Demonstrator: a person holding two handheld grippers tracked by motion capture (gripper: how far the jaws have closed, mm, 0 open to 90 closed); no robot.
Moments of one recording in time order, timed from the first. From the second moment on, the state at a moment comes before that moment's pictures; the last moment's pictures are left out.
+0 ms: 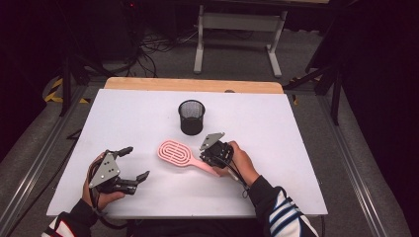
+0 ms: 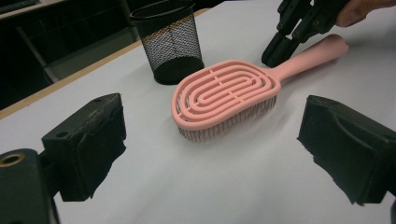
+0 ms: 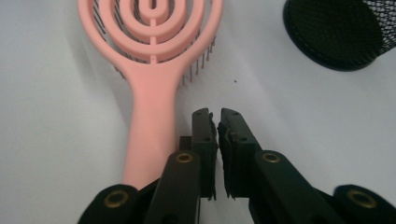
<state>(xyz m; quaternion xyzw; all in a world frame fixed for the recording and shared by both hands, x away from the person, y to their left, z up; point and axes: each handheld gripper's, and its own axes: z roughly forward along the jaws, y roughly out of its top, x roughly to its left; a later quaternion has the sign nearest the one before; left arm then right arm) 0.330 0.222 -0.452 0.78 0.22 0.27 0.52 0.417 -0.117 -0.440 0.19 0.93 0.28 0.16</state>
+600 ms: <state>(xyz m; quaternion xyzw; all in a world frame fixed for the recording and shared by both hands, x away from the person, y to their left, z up) 0.329 0.222 -0.452 0.79 0.21 0.27 0.52 0.423 -0.123 -0.418 0.21 0.91 0.31 0.16</state>
